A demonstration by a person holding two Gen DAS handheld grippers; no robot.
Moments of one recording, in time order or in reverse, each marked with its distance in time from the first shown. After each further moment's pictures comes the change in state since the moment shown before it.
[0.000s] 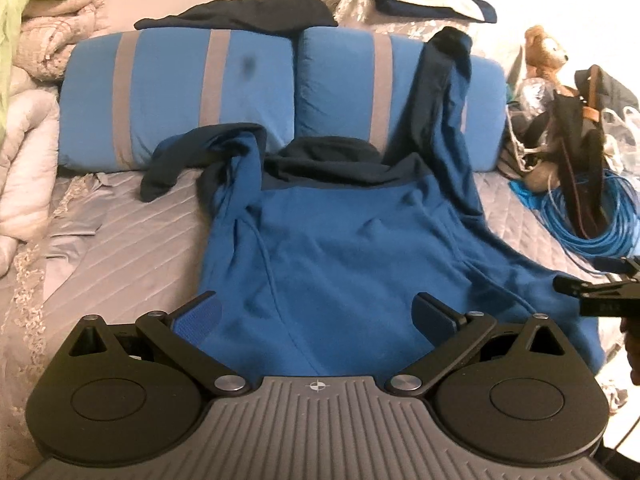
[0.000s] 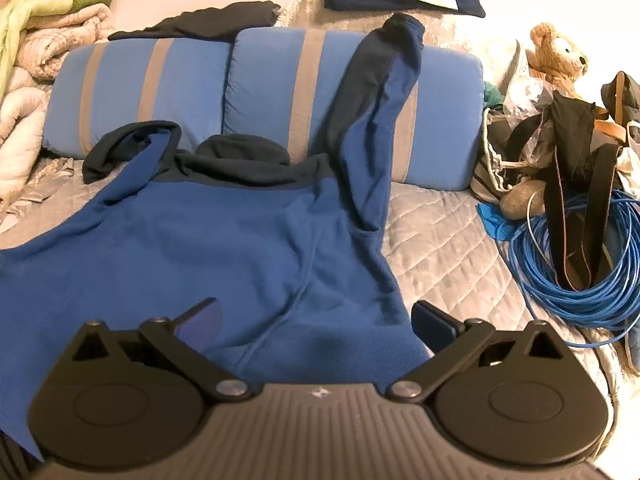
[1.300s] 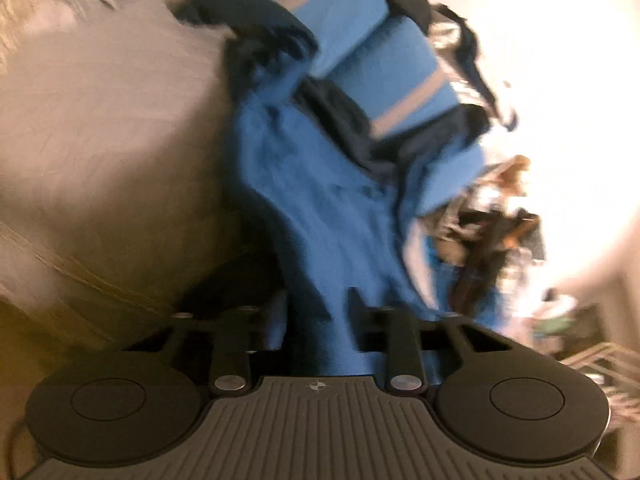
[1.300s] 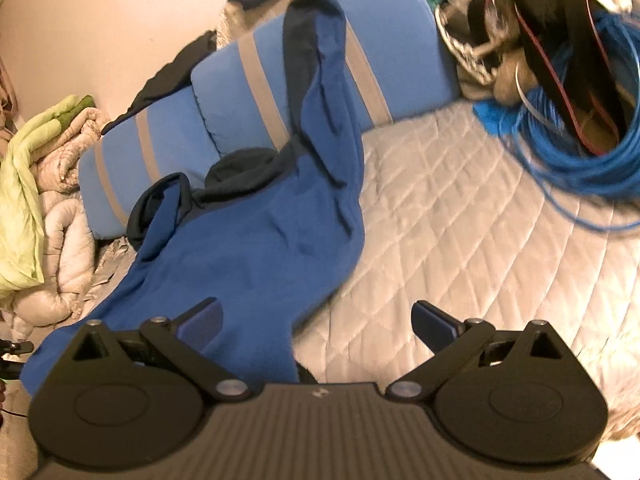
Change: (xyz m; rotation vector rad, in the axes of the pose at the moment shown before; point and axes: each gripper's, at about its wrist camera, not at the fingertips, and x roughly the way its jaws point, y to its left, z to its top) left arm 0.017 0.157 -0.074 -0.656 0.165 -0.533; right arm 0.026 -0.165 -0.056 0.415 0.069 0.376
